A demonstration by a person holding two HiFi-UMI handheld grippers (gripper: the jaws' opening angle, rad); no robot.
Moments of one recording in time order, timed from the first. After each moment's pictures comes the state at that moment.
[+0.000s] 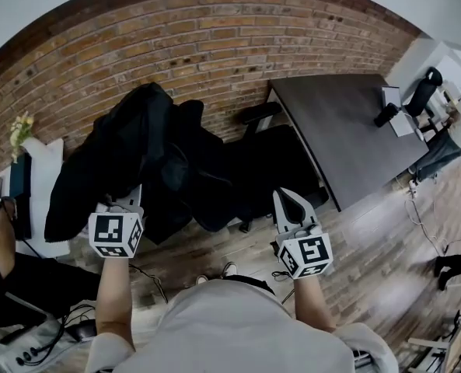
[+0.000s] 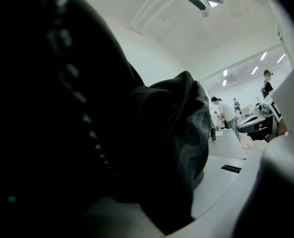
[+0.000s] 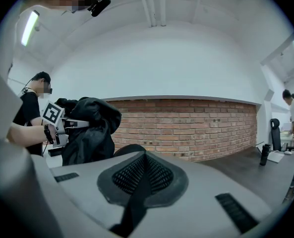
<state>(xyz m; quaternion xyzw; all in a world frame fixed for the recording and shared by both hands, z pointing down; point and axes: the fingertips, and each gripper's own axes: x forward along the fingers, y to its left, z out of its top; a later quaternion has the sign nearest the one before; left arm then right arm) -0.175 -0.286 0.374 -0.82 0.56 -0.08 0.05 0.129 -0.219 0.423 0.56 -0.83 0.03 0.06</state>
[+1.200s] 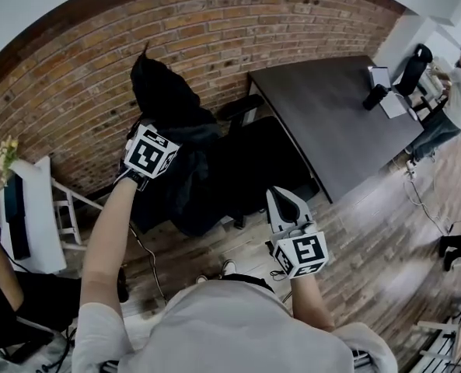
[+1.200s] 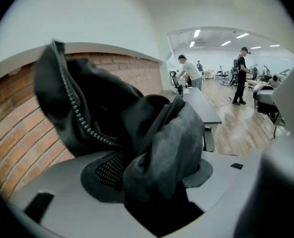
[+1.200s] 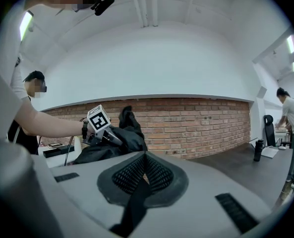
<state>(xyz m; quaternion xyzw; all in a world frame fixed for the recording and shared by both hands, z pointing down) -0.005 -0.431 0.471 -0.86 0.36 -0.37 -0.01 0.182 -0.226 0.435 0.58 -0.81 0.05 0.05</state>
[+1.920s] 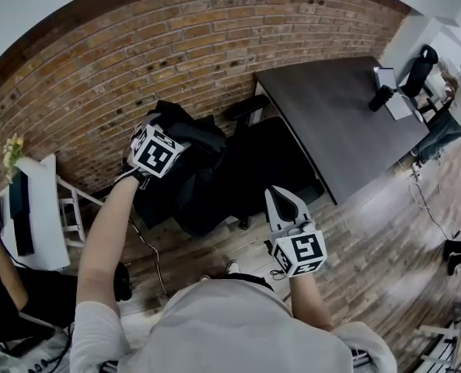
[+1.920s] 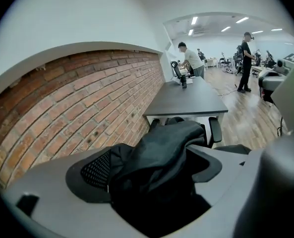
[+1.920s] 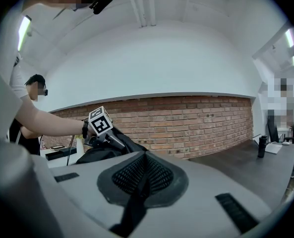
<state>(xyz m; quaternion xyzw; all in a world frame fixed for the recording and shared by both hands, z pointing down) -0.016 -0.435 0.481 -0.83 0.37 -0.42 0.02 0.176 -0.231 0.440 0.57 -0.82 0.06 0.04</state>
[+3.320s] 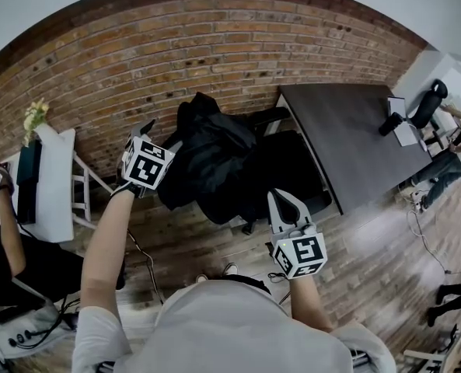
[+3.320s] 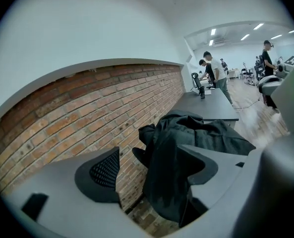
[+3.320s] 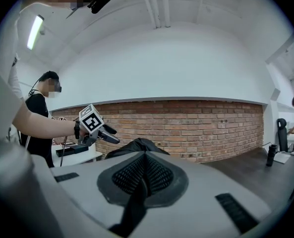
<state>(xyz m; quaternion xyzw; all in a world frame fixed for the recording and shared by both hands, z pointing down) -0.147 -0.363 0.440 -0.81 0.49 -0.34 0.00 0.099 -0.193 0.416 0.53 -0.85 0.03 0.06</state>
